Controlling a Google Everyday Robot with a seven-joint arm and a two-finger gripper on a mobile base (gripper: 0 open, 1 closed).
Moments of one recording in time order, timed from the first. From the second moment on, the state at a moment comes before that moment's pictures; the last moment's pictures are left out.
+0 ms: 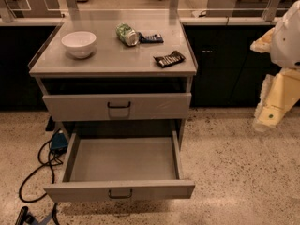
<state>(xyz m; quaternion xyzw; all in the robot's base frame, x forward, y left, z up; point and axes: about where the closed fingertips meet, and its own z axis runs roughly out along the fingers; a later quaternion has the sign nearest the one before) 0.439 -0.215 0.981 -0.60 0.78 -0.04 0.17</state>
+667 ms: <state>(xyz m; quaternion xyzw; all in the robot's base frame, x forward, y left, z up) 0.447 -0.219 0.987 -0.60 0.78 -0.03 0.18</state>
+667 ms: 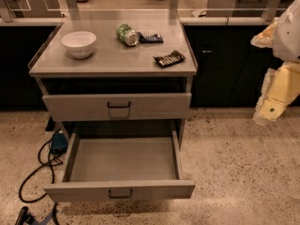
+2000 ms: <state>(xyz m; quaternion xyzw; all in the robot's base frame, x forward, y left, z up) 0.604 -0.224 0.936 -0.64 0.68 0.17 0.31</state>
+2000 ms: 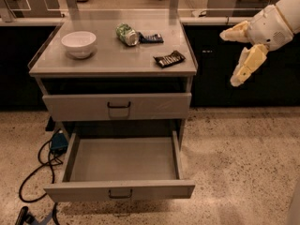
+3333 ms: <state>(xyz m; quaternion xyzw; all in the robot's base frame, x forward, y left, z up) 0.697 -0.116 0.930 -0.62 0.60 0.30 0.41</state>
